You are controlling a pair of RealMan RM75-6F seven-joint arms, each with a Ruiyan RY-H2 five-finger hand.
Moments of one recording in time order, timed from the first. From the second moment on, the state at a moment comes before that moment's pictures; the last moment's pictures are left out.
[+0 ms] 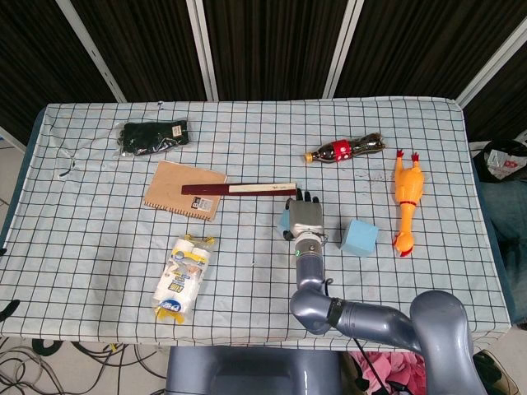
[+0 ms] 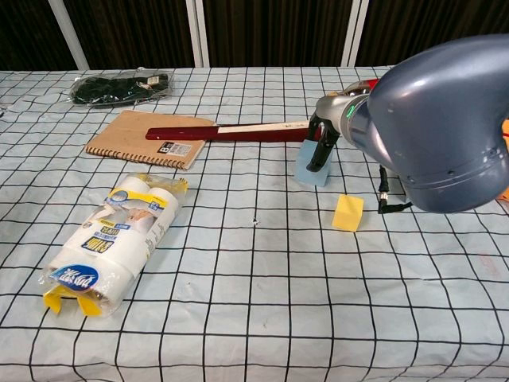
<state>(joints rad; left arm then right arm) 0.04 -1.05 -0.03 -1.64 1.53 1.63 0.10 1.12 -1.85 0.45 -1.32 -0.11 1.20 -0.94</state>
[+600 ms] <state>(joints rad) 0.04 -1.05 -0.03 -1.64 1.53 1.63 0.10 1.12 -1.87 0.47 -1.30 -0.11 1.20 -0.95</state>
